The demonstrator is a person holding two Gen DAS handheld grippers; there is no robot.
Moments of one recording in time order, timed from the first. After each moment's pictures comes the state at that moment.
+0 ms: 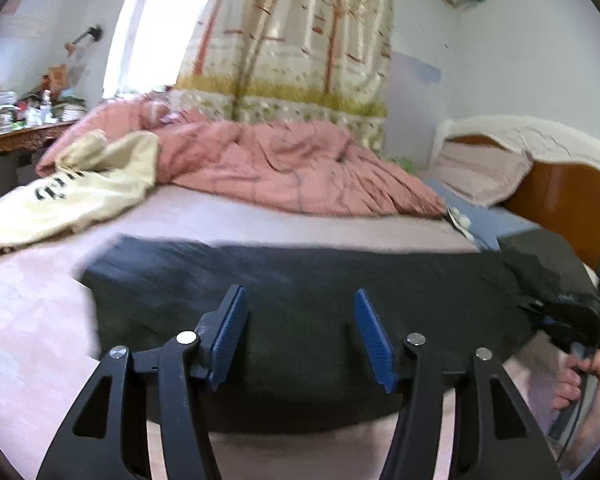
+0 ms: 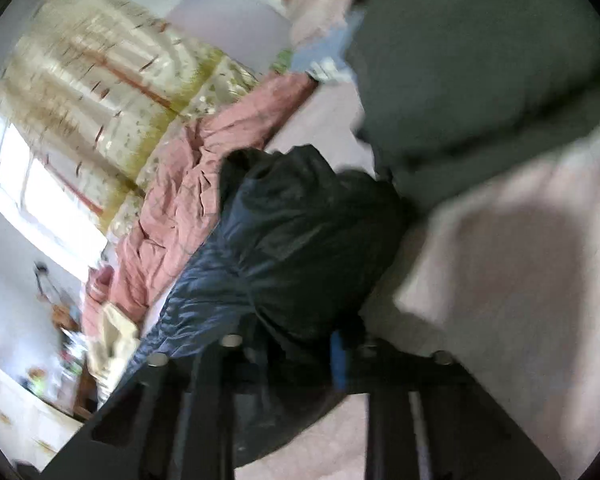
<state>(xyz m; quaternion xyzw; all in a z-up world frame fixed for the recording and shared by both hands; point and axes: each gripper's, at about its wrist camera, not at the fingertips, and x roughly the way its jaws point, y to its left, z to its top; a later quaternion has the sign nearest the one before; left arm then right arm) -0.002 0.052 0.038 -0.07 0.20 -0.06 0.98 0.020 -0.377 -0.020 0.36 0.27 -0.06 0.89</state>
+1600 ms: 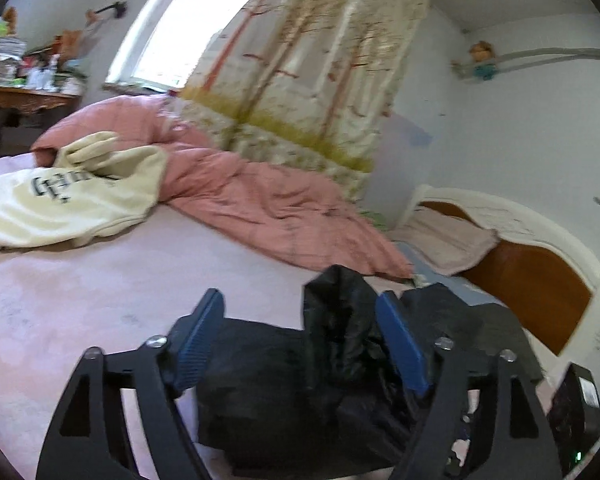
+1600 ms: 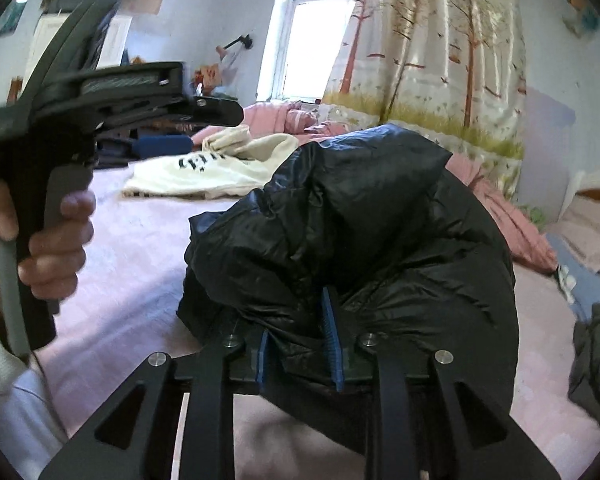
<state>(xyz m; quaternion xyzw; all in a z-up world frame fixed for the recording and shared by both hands) -0.016 0.152 0.086 -0.17 0.15 -0.15 0.96 -0.072 -0.065 0.043 -0.10 0.20 0.23 0.95</state>
